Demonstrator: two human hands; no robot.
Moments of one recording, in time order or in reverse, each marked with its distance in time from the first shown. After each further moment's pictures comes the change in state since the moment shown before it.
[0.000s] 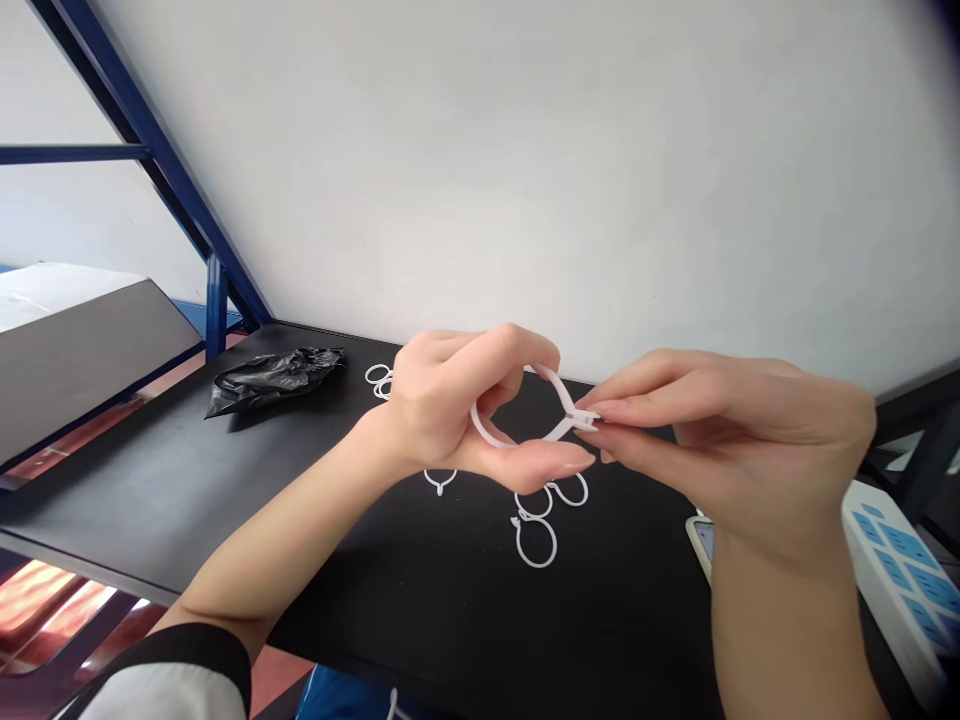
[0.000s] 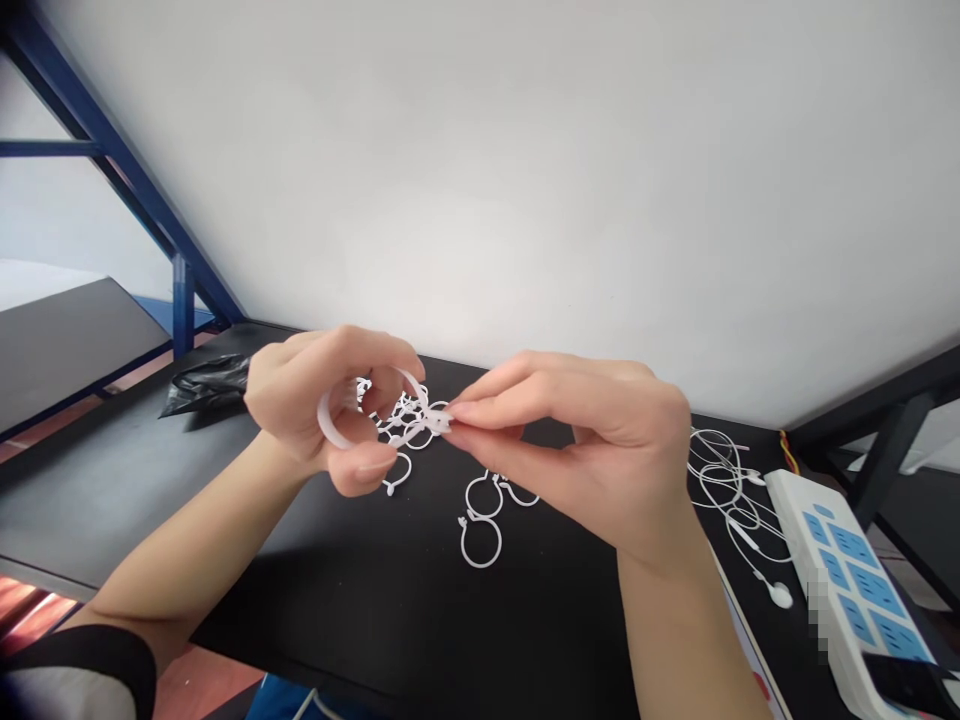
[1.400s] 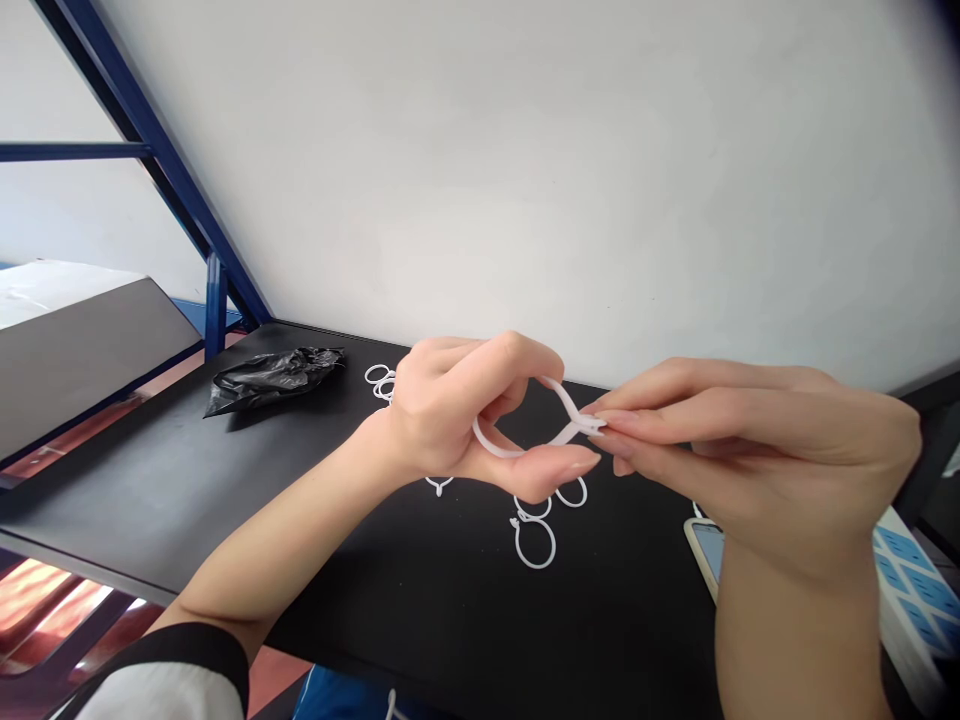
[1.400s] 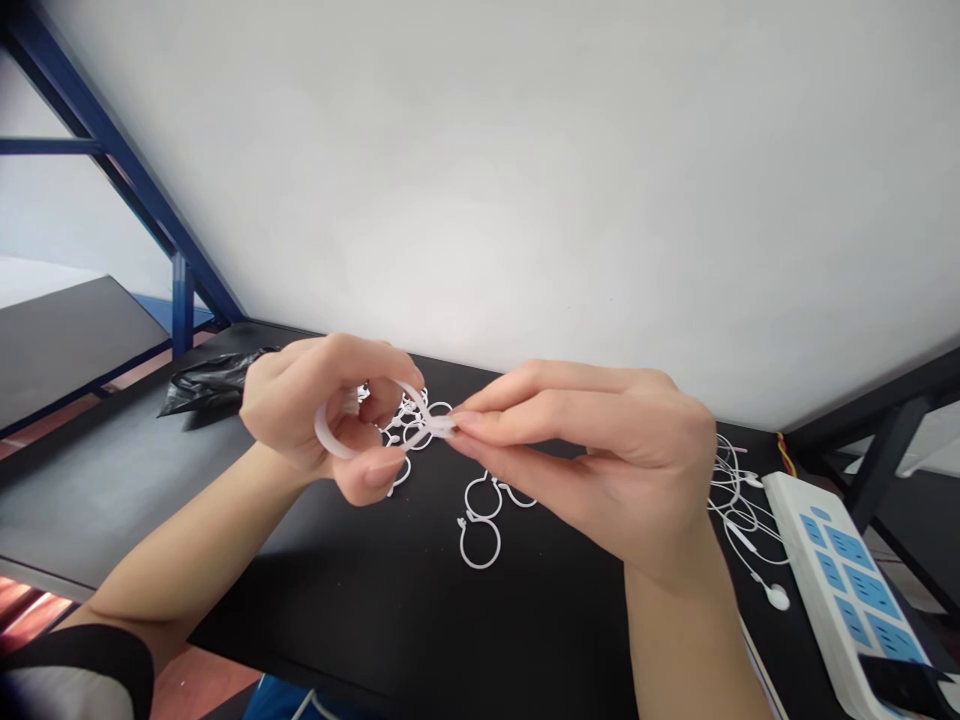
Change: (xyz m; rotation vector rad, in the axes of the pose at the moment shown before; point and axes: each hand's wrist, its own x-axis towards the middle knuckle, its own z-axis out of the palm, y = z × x) left_hand 0.000 0.007 -0.002 0.008 -0.028 -0.039; right_hand -0.001 -0.008 -0.002 -0.051 -0.001 -0.003
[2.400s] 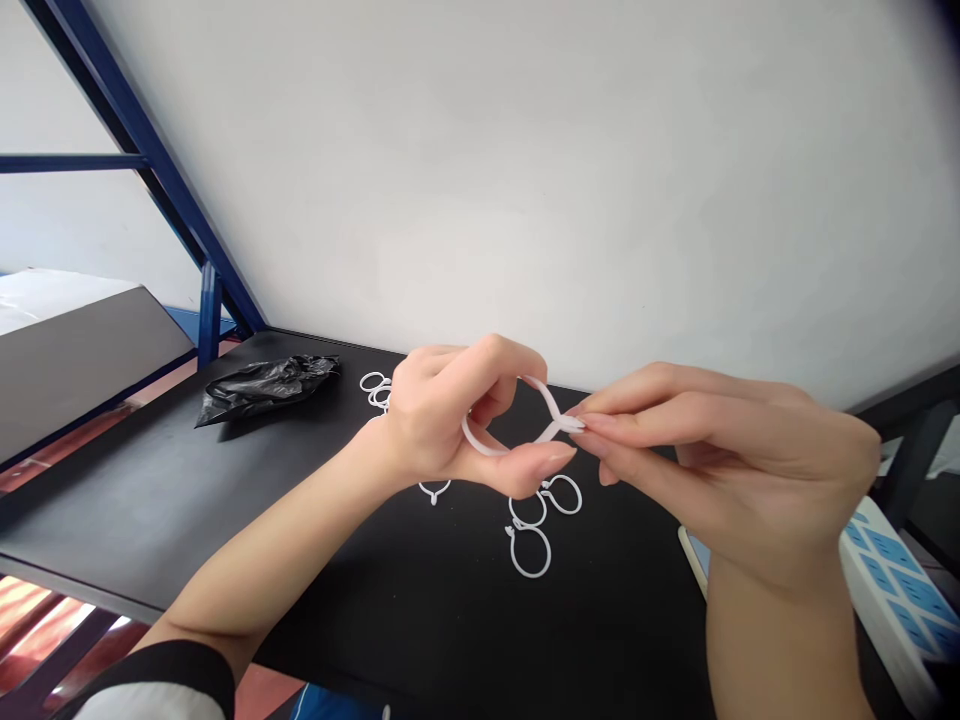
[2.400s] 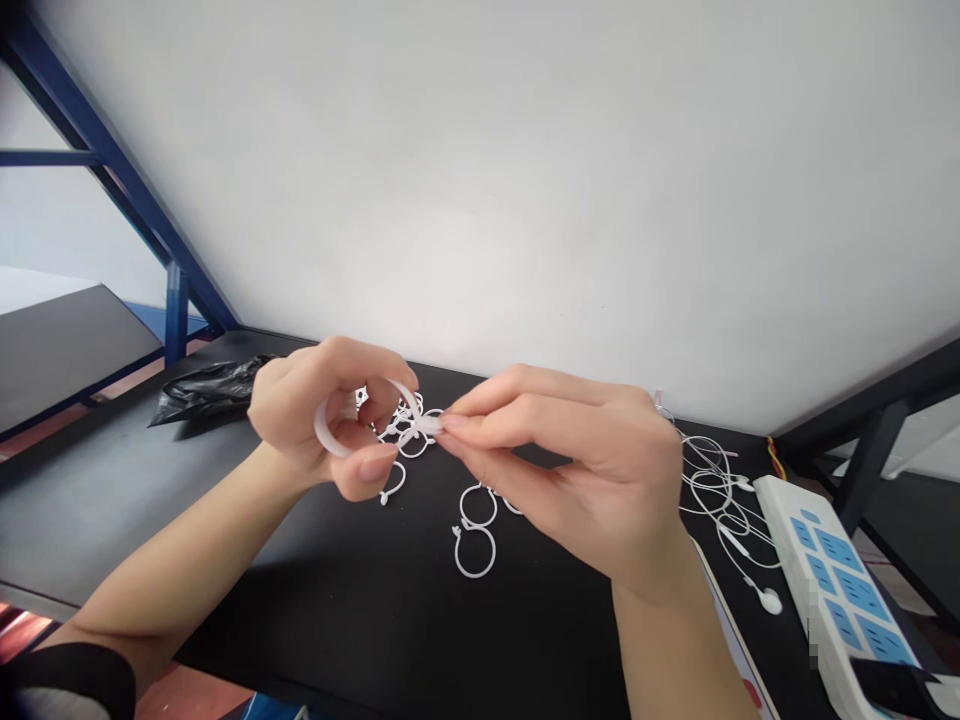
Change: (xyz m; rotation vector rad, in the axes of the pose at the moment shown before) left_hand 0.002 -0.003 0.005 0.015 0.055 0.034; right_hand 0.000 -0.001 0.003 -0.022 0.009 -0.059
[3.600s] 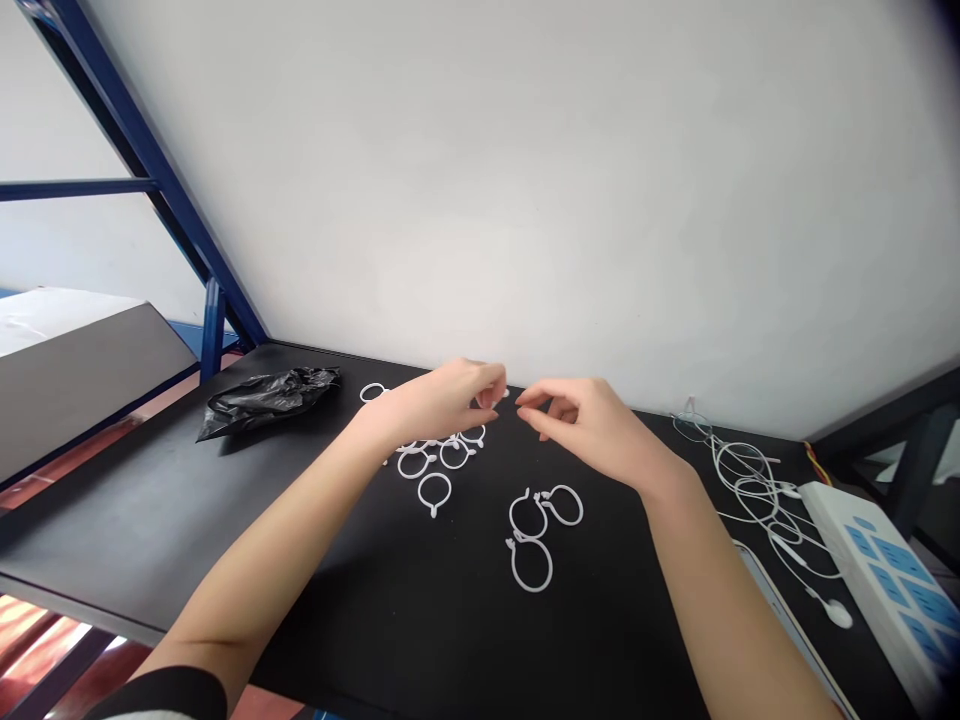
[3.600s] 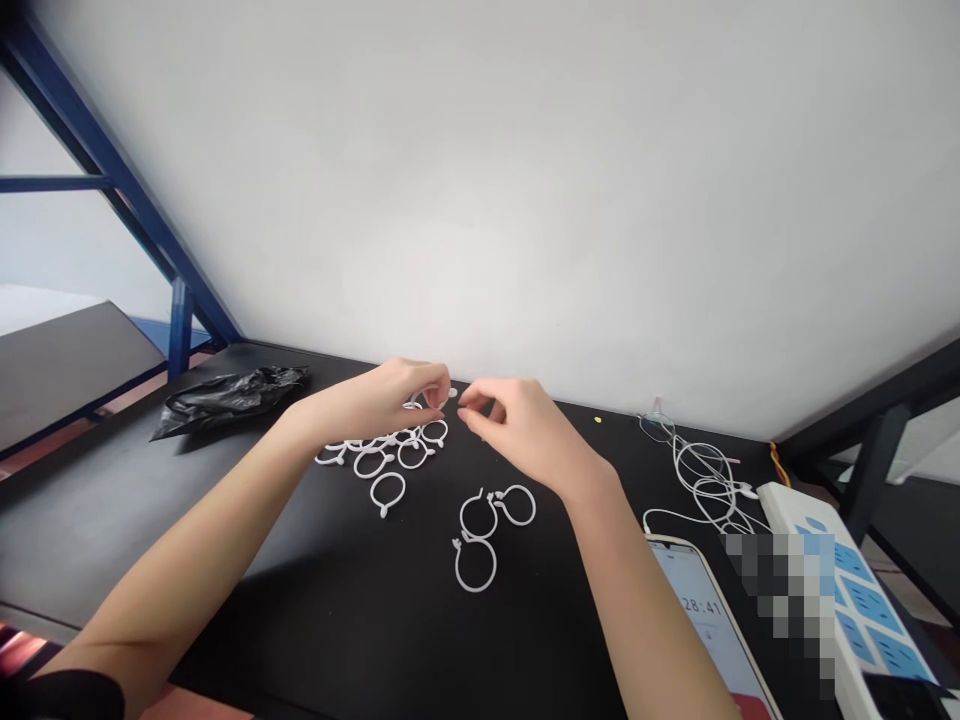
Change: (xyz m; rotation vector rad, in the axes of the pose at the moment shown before) left_hand -0.014 -0.057 -0.001 0.090 -1.119 -0.612; right_hand -0.005 0.068 0.012 -0.157 -0.506 0.727
